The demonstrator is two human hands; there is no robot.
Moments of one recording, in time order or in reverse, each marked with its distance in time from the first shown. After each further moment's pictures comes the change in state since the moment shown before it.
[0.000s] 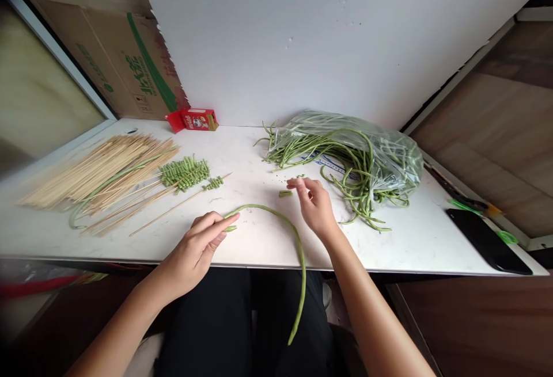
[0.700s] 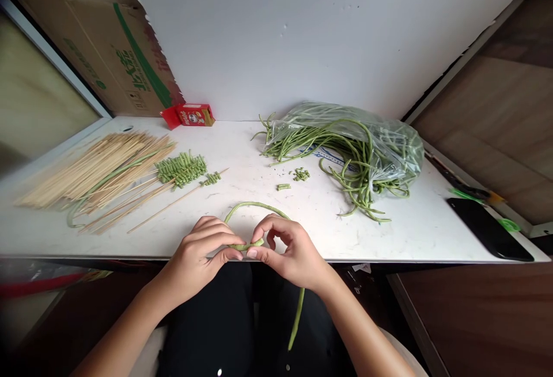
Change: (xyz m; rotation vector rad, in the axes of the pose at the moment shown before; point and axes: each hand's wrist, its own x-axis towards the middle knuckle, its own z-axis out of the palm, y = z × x) left_hand 0.006 0.025 0.010 -0.035 0.012 0.151; right_hand -0.080 -0.067 0.010 0.509 -0.451 -0.013
